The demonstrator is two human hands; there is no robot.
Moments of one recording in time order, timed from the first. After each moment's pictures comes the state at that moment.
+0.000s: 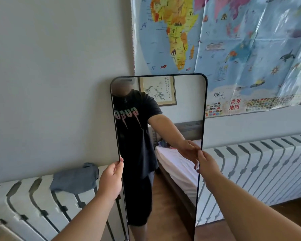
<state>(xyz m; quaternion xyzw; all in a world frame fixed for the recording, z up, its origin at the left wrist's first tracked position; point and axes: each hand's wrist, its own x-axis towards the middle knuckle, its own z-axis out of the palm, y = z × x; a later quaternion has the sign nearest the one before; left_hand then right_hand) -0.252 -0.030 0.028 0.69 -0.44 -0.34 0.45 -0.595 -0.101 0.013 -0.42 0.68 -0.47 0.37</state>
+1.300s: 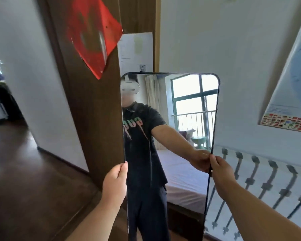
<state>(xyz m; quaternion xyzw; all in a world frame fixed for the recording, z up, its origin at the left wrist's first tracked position) -0.021 0.426 0.057 0.78 -0.24 -0.12 0.57 -0.269 0.144 0.042 -0.61 0.51 -0.41 0.46</state>
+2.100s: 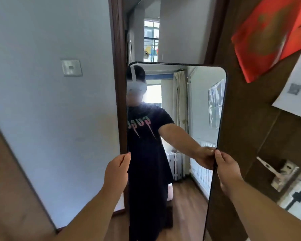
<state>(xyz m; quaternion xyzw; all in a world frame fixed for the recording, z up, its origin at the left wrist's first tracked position) 0.051 0.795 0.075 0.81 0.04 0.10 0.57 0.058 0.420 0.057 -0.71 0.23 -0.23 0.62</state>
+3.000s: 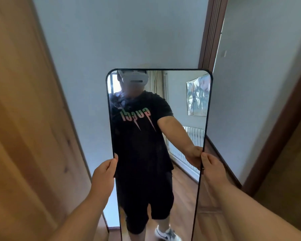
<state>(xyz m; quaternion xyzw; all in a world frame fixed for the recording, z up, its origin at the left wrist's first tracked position) 0.165 1.130 0.060 0.77 0.18 0.18 0.58 0.293 0.764 0.026 -0.81 0.07 -0.13 0.56</state>
